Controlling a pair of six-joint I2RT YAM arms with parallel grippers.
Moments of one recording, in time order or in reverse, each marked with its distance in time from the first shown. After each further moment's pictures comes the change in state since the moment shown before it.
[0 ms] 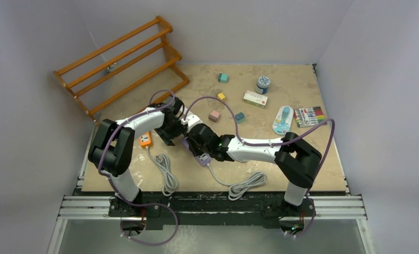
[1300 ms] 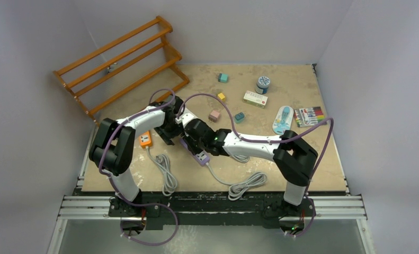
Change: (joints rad) left arm -0.002 0.013 0.028 -0.031 -0.013 -0.020; right arm -0.006 0.019 0.111 -0.129 -0.047 -0.069
